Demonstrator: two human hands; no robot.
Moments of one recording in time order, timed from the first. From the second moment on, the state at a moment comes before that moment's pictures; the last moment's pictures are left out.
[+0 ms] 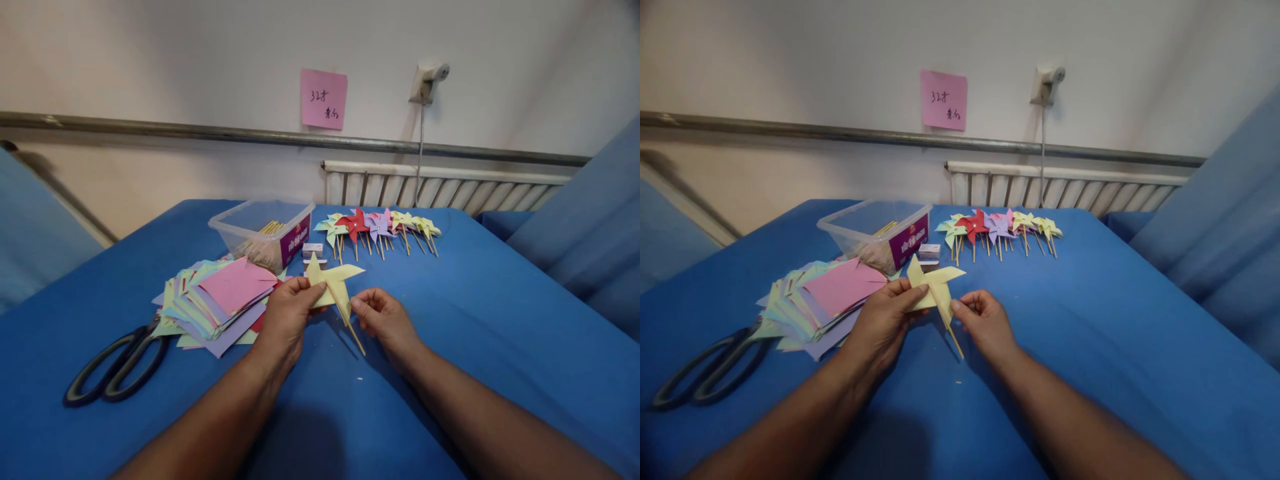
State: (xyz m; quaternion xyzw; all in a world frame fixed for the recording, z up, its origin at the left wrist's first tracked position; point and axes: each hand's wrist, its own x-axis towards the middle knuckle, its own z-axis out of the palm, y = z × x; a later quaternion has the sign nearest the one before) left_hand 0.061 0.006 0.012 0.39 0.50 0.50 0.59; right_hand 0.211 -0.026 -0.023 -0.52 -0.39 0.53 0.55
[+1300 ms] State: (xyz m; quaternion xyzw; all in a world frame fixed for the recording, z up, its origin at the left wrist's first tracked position) left_hand 0.075 -0.008 0.006 0.44 0.49 0.44 0.60; right_hand 0.204 -0.029 -0.024 -0.49 -0.41 0.53 0.56
